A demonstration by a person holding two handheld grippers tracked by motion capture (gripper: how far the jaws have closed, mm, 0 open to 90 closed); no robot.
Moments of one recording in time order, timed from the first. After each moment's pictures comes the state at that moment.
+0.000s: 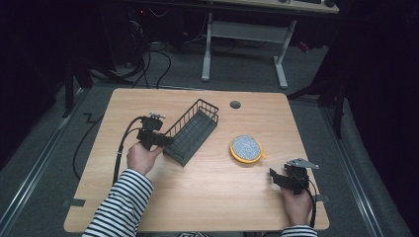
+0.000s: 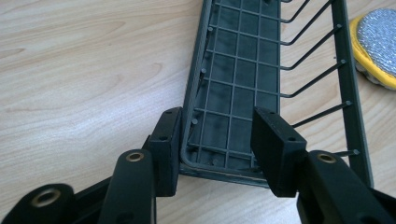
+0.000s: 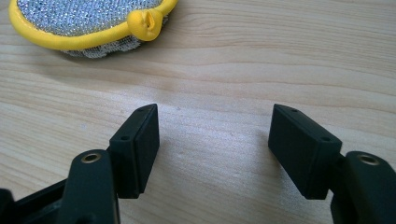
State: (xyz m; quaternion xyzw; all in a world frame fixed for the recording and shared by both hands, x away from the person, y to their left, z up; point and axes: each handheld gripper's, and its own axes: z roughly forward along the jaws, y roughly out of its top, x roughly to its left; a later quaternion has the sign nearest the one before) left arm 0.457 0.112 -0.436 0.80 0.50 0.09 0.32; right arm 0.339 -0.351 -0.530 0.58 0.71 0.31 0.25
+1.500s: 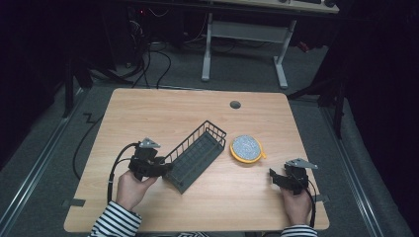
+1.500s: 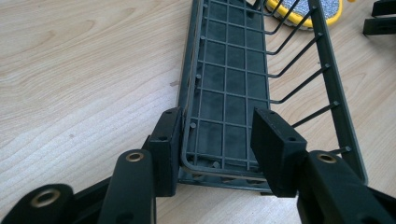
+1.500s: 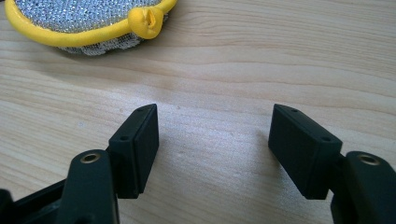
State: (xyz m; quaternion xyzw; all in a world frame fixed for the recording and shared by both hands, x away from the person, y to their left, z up) left arm 0.373 0.126 -0.442 0.83 0.42 0.06 0.37; right arm 0.339 -0.349 -0.530 0.57 0.72 0.31 0.25
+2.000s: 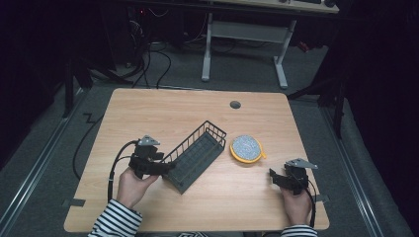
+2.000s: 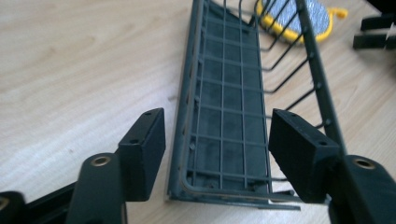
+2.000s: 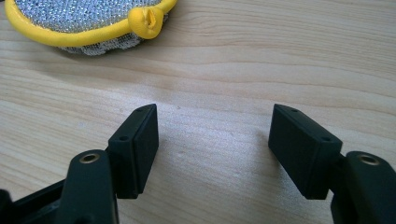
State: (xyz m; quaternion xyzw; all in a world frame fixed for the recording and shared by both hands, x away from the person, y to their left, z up) left arm 0.378 0.128 -0.436 0.81 0.42 0.07 0.39; right arm 0.339 -0.349 -0.530 0.57 0.72 0.31 0.25
